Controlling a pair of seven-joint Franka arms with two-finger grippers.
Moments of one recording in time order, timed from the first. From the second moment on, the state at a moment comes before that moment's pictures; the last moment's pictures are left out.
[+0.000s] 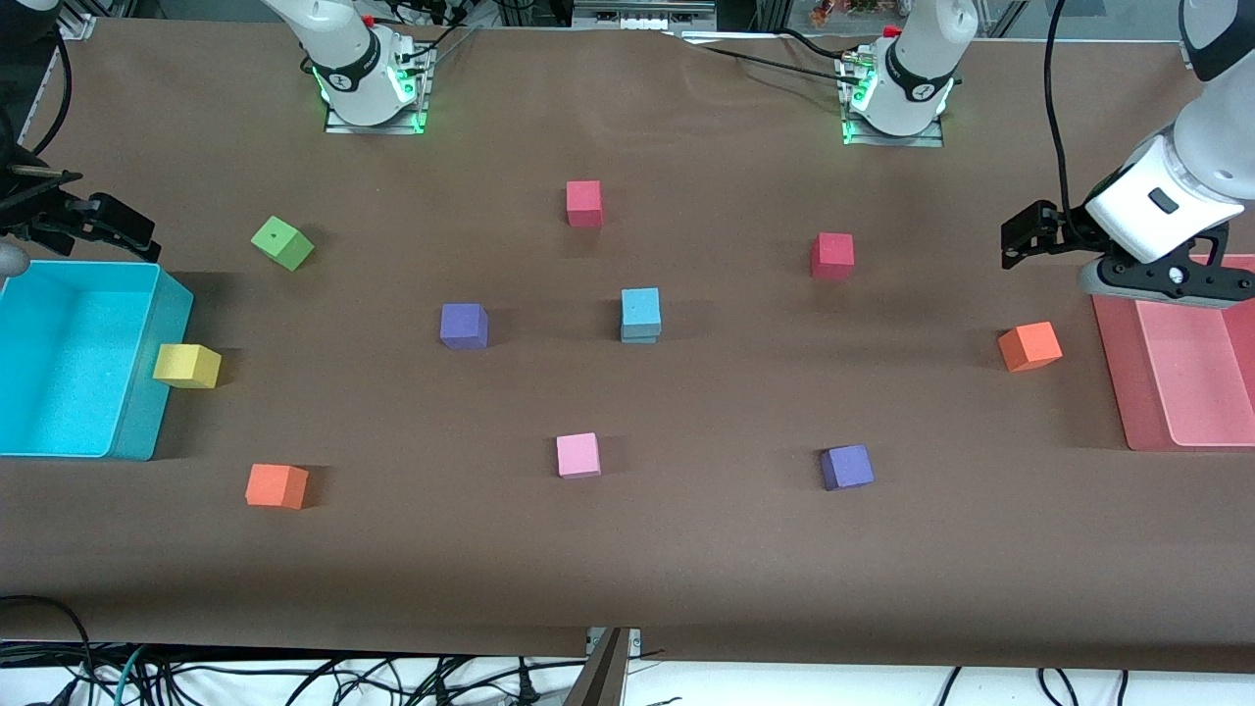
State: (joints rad) left arm -0.18 0.09 0.08 -1.52 0.00 1.55 0.01; right arm 0.00 0.01 -0.02 -1.63 -0.03 1.65 0.04
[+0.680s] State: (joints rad) left arm -0.12 0.10 0.09 -1.48 0.00 1.55 0.02; right arm 0.00 0.01 -0.02 -1.63 -0.03 1.65 0.04
